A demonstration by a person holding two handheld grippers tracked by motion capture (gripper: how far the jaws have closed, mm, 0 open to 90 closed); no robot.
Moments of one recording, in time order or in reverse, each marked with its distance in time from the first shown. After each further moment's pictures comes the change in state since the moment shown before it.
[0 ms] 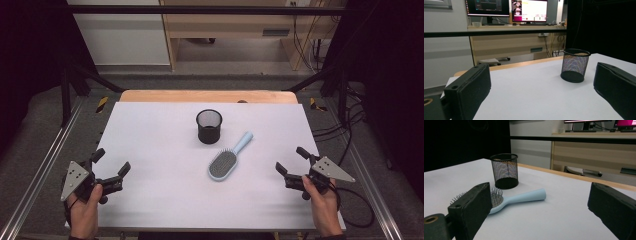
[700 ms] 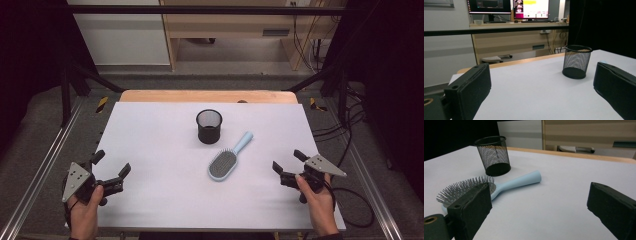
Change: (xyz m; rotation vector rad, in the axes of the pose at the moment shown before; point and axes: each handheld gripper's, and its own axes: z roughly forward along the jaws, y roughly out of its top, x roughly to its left) left arm -0.003 -0.001 -0.002 0.024 0.017 0.015; right arm 0.004 -0.004 0.012 0.146 -0.084 0.089
